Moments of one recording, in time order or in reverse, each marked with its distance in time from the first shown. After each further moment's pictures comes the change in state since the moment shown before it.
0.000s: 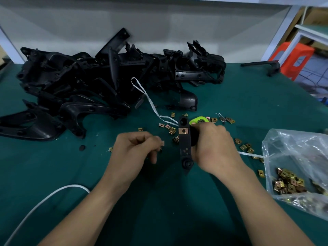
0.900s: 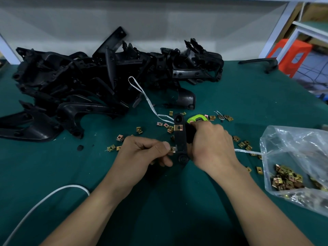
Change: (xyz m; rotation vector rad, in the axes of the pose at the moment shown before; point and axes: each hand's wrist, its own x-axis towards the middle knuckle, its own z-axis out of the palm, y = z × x) left_hand -0.008 0.007 0.007 -0.012 -0.174 -0.024; right_hand 0.002 0.002 0.008 -0.132 0.070 0.017
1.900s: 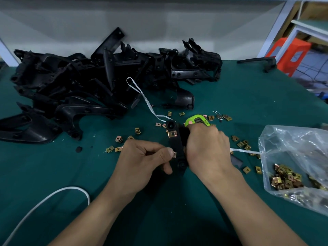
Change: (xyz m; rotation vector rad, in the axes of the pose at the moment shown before) left_hand -0.004 -0.004 0.009 0.085 0.008 0.071; right_hand -0.010 -0.012 0.002 -0.118 0.098 0.008
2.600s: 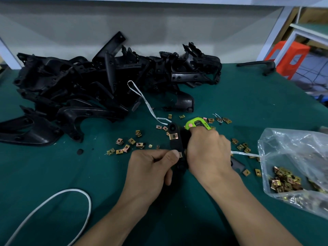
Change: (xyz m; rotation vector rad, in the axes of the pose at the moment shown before) left_hand -0.010 -0.002 0.026 -0.002 0.160 -0.077; right_hand 0.000 -0.001 0.003 -0.009 -0.009 0.039
